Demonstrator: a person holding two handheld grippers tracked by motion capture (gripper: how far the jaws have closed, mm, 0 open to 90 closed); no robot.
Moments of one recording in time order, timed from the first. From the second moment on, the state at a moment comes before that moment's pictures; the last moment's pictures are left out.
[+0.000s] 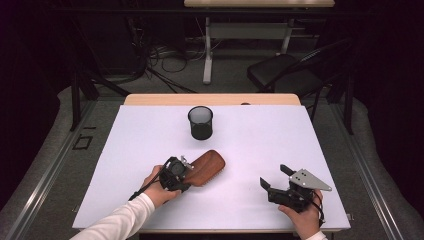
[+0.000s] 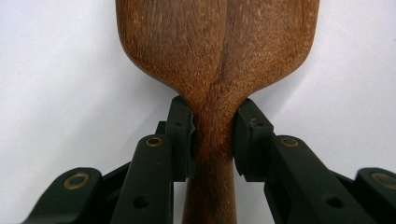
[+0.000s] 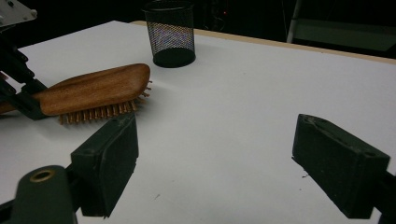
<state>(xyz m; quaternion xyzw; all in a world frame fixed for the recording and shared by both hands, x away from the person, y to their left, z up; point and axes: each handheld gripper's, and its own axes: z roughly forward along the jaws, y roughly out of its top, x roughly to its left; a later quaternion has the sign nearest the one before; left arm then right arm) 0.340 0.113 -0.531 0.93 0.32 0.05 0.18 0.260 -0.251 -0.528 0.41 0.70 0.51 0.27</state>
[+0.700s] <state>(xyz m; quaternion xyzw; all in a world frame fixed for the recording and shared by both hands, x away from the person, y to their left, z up) 0.336 0.117 -0.528 0.92 0.32 0.05 0.22 0.261 -0.251 -0.528 0.41 0.70 0.51 0.27</state>
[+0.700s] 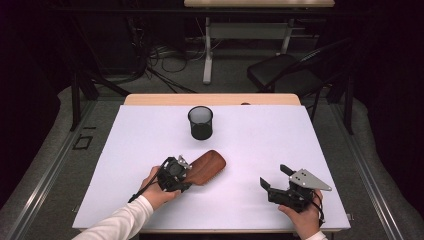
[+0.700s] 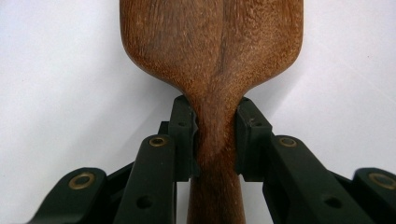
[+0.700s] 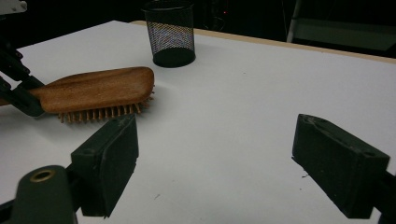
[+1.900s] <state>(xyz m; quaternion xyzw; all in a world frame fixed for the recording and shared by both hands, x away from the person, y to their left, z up) 0.336 0.132 -0.528 0.89 0.35 0.03 0.29 0.261 -0.251 -0.528 0.41 0.70 0.51 0.27</state>
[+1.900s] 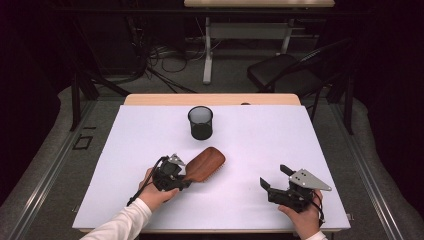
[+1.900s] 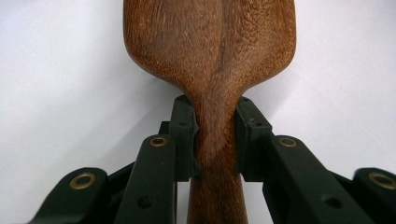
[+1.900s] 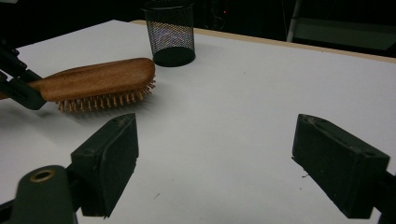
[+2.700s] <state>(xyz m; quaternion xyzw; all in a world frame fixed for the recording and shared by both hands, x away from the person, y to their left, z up) 0.338 0.139 -0.512 0.87 0.37 0.04 0.34 0.261 -0.251 -0.529 0.42 0.70 0.51 0.27</state>
